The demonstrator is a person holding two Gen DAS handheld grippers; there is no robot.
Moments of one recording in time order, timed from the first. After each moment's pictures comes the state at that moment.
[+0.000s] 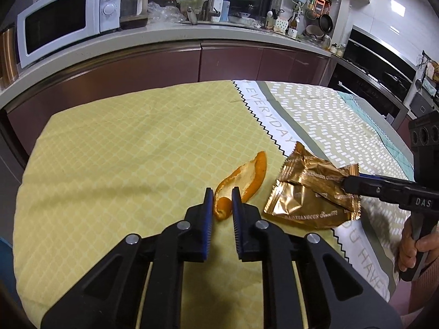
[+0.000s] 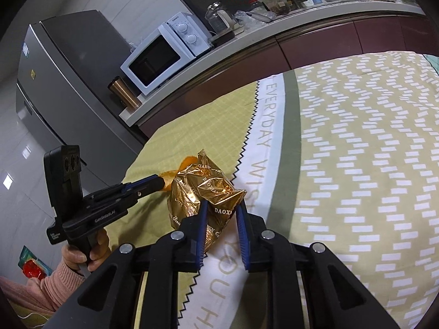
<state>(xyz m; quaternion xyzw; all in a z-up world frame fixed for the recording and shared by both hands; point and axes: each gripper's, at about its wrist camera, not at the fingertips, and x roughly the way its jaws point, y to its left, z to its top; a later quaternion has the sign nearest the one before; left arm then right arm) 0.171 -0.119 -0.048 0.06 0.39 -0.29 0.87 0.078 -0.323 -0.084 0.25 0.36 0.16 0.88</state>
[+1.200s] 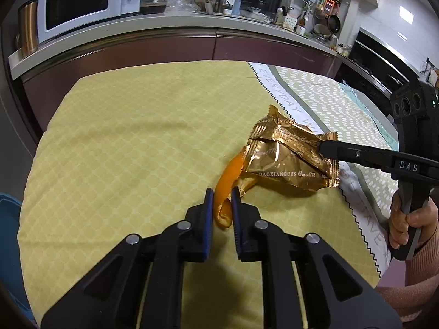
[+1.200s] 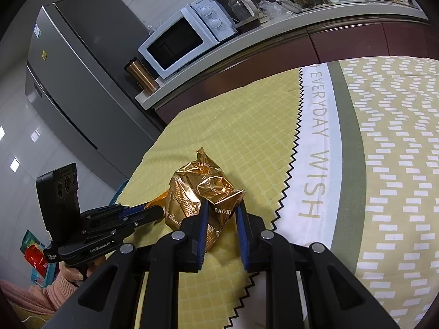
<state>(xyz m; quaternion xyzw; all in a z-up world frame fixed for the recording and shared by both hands) 0.126 -0.045 -0.060 0.04 0.42 -0.28 0.86 0.090 -0.272 -0.082 0.23 0.38 0.20 0.88</state>
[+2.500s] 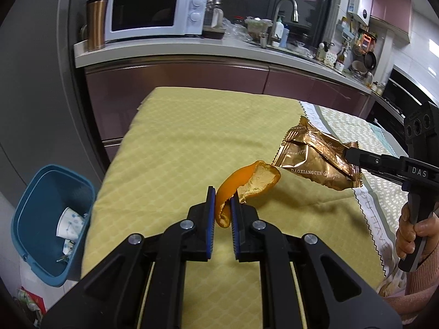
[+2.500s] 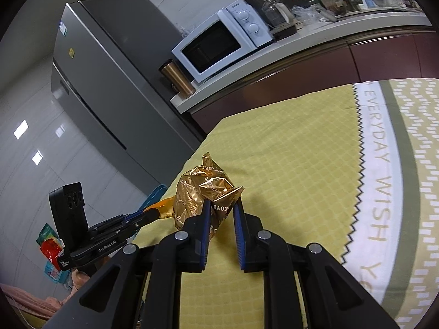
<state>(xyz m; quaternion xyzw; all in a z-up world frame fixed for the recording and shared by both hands) 0.089 0.055 -0.019 -0.01 0.37 -0.17 0.91 0.102 -0.223 -0.051 0.23 0.34 0.27 0.87</state>
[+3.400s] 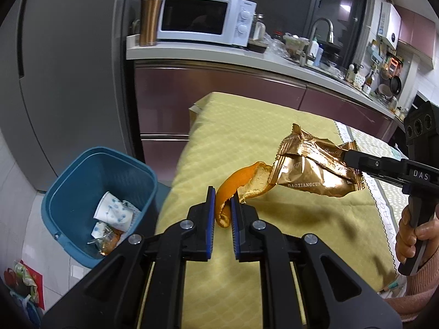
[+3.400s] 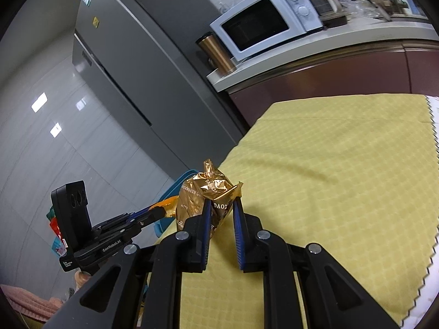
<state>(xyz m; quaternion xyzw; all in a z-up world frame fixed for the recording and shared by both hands) 0.068 0.144 -0.007 -0.05 0.35 -0.09 0.93 0.129 -0.137 -0.038 0.19 0.36 0.35 0.84</state>
